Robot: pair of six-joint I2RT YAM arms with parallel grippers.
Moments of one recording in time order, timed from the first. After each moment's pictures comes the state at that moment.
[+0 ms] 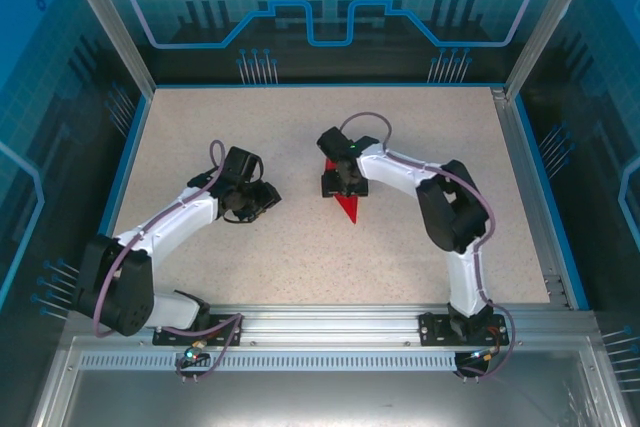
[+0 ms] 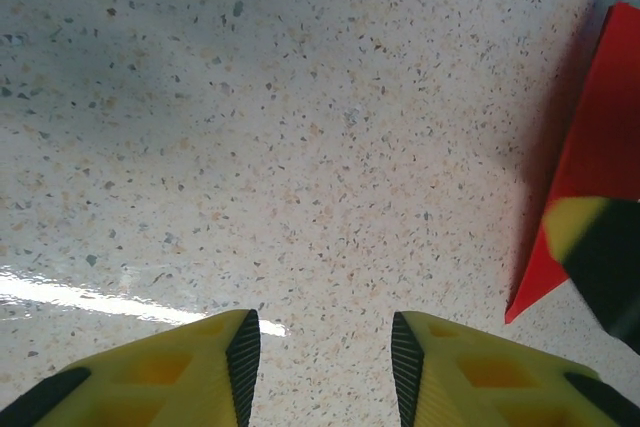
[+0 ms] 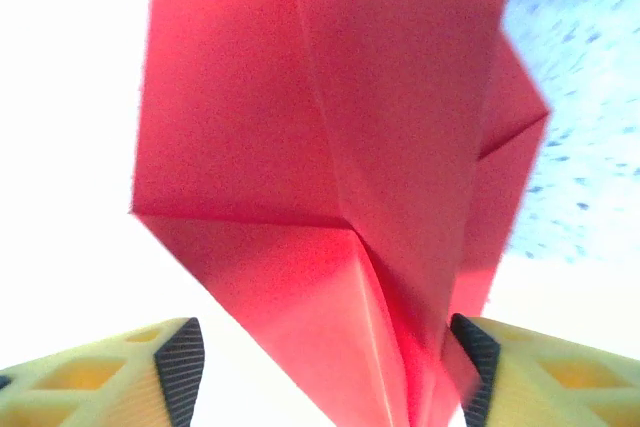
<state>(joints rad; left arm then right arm) -0.33 1.37 0.87 -0.58 0.17 -0.97 0.65 2.00 1.52 -0.80 0.07 0.61</state>
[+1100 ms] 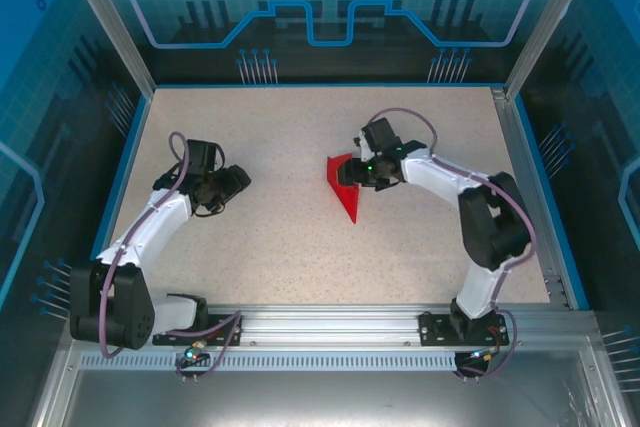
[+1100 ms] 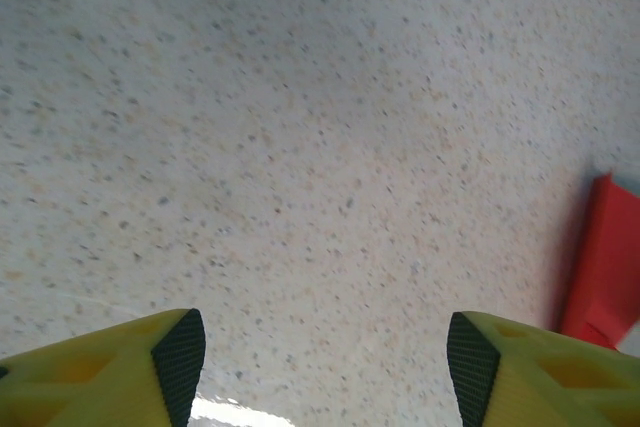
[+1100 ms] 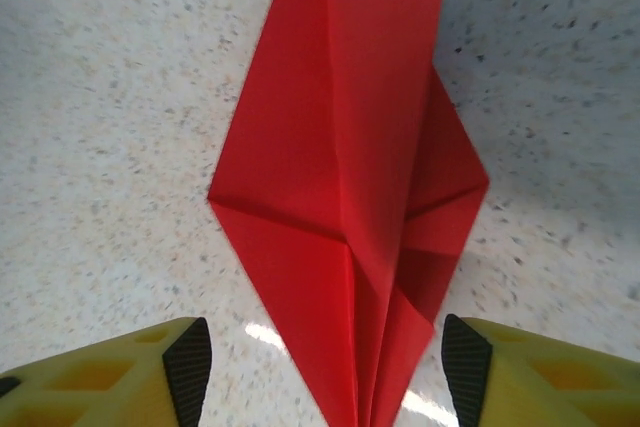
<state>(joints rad) -0.08 1.27 0.86 -0.58 0.14 -0.79 0.47 1.83 1.26 -0.50 -0.23 0.42</state>
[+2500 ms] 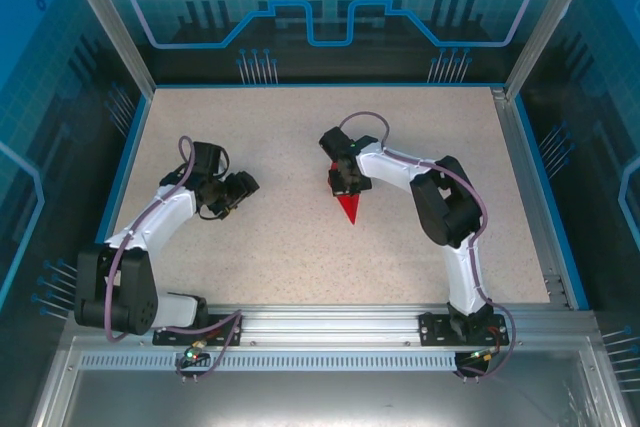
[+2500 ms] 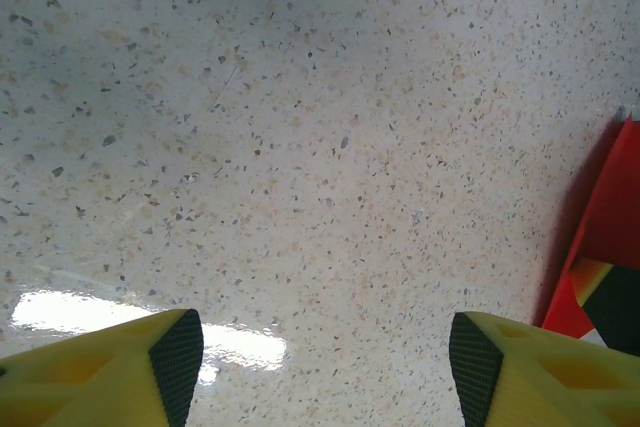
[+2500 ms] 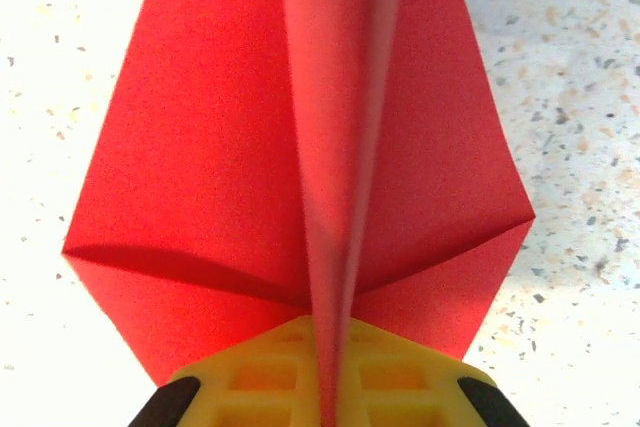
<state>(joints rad) -0.08 1.35 0.84 -0.58 0.26 -0.79 0.62 2.11 1.56 -0.79 0.13 0.50</state>
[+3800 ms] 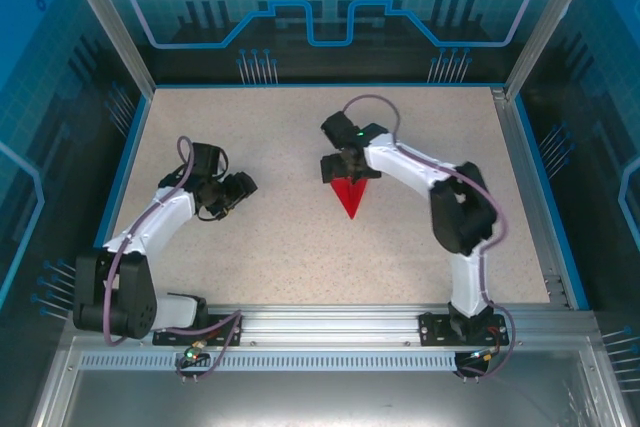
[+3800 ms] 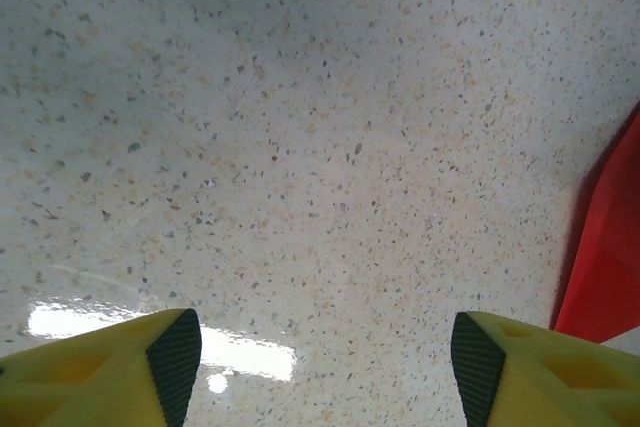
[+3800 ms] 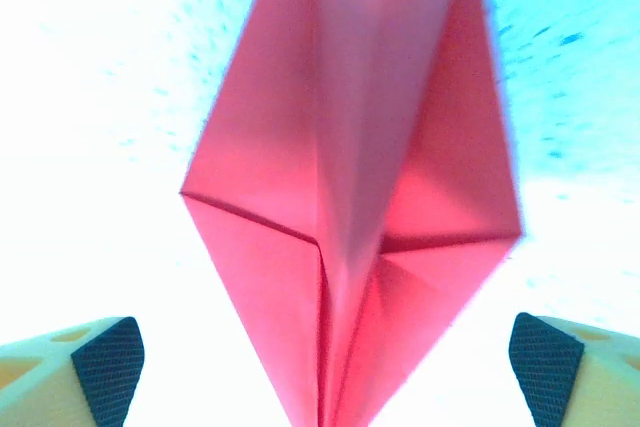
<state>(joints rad) -0.08 1.32 0.84 -0.59 0.21 -0.77 0.62 1.95 1.60 -0.85 0.20 0.50</state>
